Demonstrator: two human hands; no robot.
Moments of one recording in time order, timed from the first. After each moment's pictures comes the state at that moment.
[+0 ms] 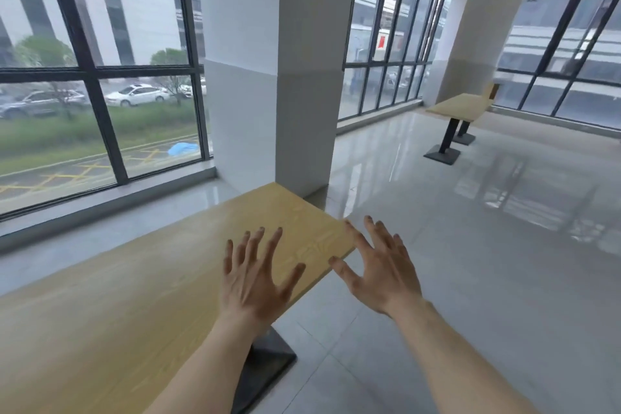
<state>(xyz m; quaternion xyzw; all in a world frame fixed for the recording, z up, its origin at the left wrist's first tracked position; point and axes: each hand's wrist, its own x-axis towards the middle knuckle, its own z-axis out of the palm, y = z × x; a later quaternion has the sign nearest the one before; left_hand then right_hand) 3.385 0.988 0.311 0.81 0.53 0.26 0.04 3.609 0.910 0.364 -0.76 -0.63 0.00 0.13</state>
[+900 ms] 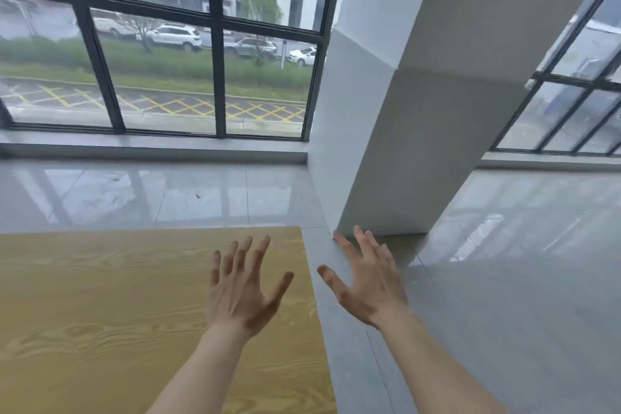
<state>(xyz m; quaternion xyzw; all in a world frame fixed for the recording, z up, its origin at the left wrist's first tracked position) 3.679 1.470 0.243 0.57 0.78 0.24 0.07 3.900 1.548 0.308 -0.54 -0.83 0.10 0.06</state>
